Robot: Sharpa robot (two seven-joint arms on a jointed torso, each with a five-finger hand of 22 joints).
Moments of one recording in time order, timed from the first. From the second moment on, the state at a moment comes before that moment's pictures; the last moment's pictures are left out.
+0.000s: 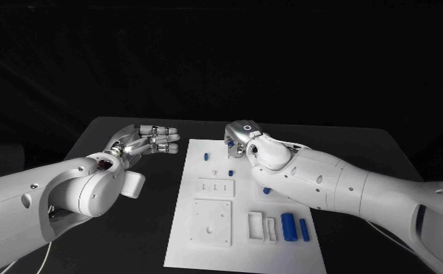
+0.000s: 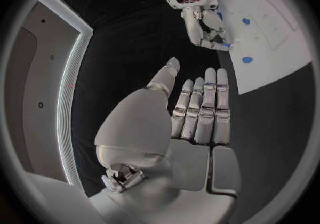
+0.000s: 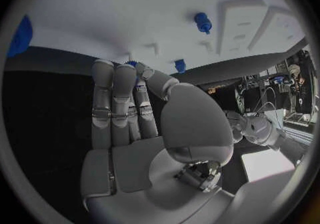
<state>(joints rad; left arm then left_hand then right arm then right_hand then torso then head) 1.41 -0.85 -0.18 1.55 -0.05 -0.36 0.28 1.36 -0.01 0.05 -0.18 0.14 1.02 0.15 0.06 0.07 1.06 0.15 0.06 0.06 1.19 0.11 0.13 0.07 0.07 0.94 0.09 0.39 0.16 1.19 -0.47 0.05 1.10 -1.91 -0.38 -0.37 1.27 -0.09 0.68 -0.26 0.05 1.26 0.08 0.06 0.08 1.27 0.08 0.05 0.06 1.45 -0.05 0.91 0.42 0.11 1.44 -0.08 0.51 1.12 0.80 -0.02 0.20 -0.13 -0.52</state>
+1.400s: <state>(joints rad) 1.41 -0.85 -0.18 1.55 -0.05 -0.36 0.28 1.36 -0.01 0.05 -0.18 0.14 1.02 0.15 0.06 0.07 1.06 0.15 0.06 0.06 1.19 0.11 0.13 0.07 0.07 0.94 0.09 0.40 0.15 1.19 -0.47 0.05 1.06 -1.91 -0.37 -0.37 1.27 -0.10 0.68 -0.25 0.05 1.25 0.09 0.06 0.07 1.27 0.06 0.05 0.06 1.45 -0.05 0.91 0.42 0.11 1.45 -0.07 0.47 1.15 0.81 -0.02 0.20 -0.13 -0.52</state>
